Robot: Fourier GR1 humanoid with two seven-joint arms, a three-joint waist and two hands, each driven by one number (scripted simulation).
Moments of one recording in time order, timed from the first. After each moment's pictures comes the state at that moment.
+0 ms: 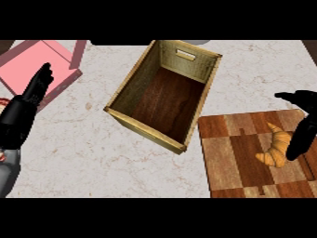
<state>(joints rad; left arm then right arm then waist) -0.20 0.46 -0.08 -1.53 0.05 0.07 -0.02 -0.49 -0.80 0.39 -1.38 -0.02 0.54 0.89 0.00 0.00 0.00</state>
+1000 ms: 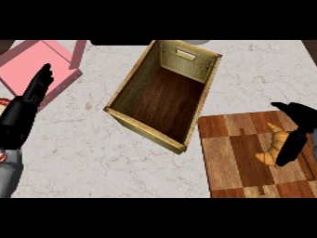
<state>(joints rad) -0.20 0.37 0.01 -1.54 -0.04 -0.02 -0.02 -0.35 -0.61 0.22 -1.38 0.31 0.56 0.79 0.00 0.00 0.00</state>
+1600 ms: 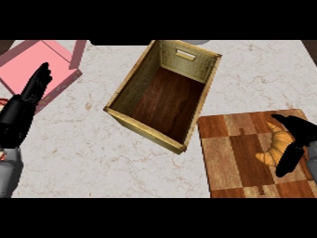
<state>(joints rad) -0.20 0.34 0.07 -1.53 -0.08 -0.06 -0.02 -0.25 -0.54 0.15 -1.35 0.46 0.56 0.70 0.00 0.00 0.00</state>
